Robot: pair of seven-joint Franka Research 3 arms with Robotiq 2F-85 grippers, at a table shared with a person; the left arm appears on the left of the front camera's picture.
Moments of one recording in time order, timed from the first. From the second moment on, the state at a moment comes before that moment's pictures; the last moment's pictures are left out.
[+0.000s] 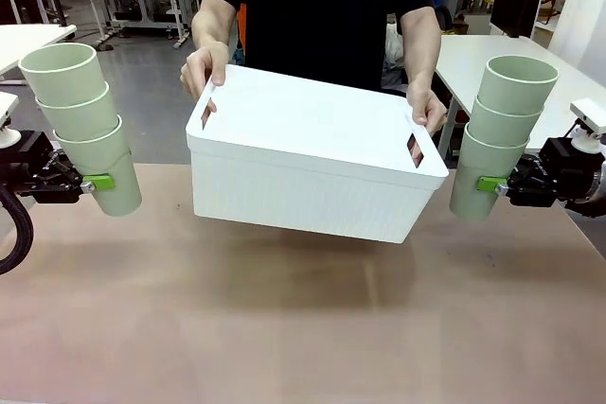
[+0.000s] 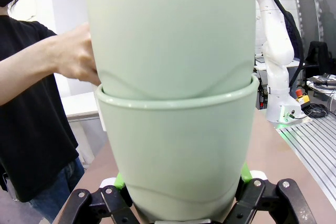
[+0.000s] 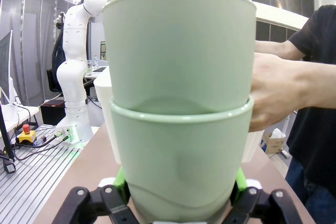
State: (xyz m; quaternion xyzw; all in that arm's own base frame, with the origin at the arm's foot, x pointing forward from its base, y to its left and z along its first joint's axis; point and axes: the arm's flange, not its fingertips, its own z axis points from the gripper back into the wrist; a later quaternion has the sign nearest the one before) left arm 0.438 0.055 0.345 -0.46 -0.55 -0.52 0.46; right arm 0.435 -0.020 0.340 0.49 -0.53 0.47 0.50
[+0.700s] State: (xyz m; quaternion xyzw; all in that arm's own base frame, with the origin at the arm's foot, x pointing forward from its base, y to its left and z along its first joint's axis) left arm 0.438 0.055 0.345 -0.46 -0.55 -0.52 0.46; right arm 0.435 -0.033 0.354 0.48 -0.53 0.47 0.51
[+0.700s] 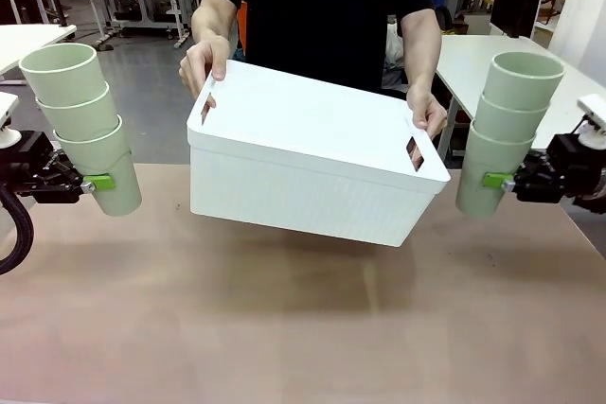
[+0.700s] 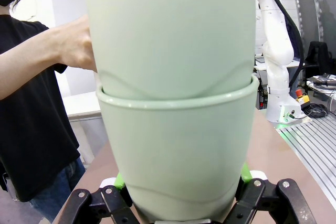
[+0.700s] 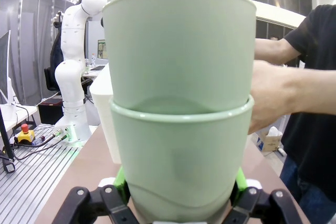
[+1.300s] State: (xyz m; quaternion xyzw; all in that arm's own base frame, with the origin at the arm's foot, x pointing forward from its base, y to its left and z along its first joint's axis) left arm 0.438 0.055 0.344 -0.46 -0.55 -0.52 0.46; right arm 0.449 -0.072 0.543 0.44 -0.43 0.49 0.62
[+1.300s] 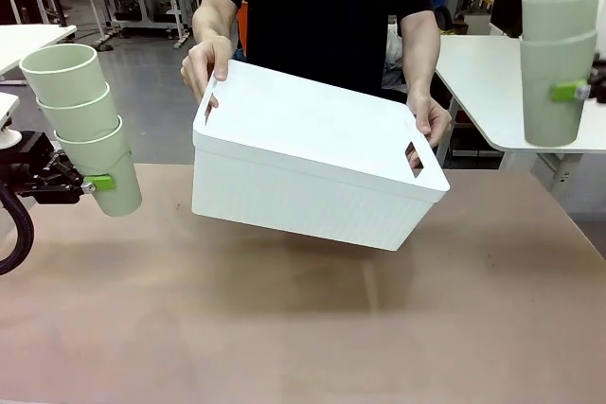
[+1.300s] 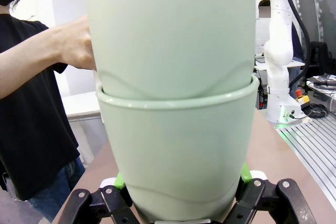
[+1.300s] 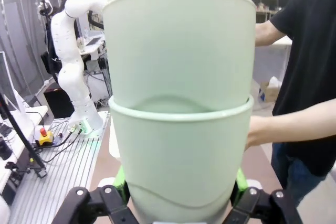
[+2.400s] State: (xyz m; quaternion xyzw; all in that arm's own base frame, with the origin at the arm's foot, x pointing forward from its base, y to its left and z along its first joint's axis) left arm 0.439 0.054 0.343 -0.46 -0.55 -0.52 0.46; right arm 0.535 0.168 0.695 0.26 -0.22 0.61 0.72
